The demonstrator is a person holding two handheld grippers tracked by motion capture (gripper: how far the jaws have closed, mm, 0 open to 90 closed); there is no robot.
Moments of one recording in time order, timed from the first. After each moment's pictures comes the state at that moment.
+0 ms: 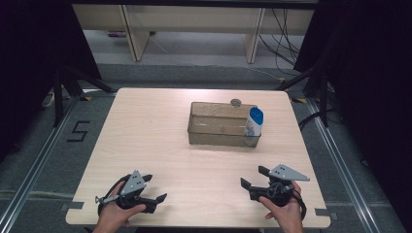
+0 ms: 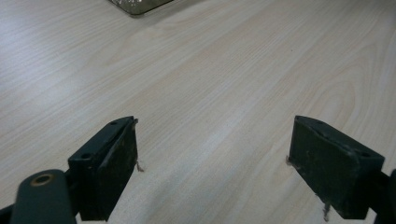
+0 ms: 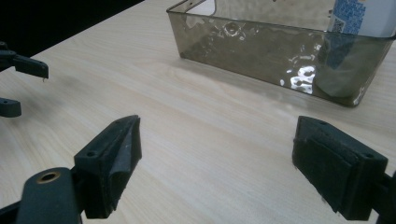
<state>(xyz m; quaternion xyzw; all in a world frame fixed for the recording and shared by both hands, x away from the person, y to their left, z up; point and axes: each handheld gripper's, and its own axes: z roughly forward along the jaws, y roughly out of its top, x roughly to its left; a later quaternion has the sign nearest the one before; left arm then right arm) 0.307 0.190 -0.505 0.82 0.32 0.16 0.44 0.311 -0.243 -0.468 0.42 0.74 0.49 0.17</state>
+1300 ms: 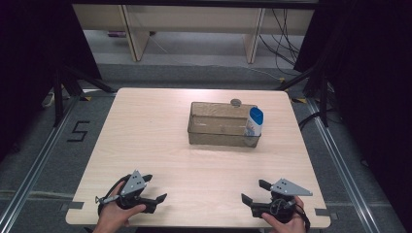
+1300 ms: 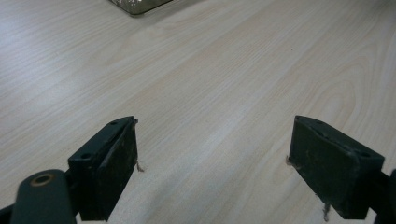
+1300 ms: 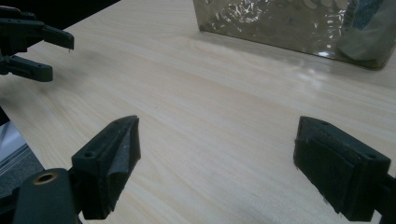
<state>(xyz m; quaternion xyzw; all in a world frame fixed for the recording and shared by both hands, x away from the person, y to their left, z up) 0.306 0.189 -0.506 0.82 0.32 0.16 0.44 0.276 -0.247 -0.478 0.42 0.76 0.48 0.14</state>
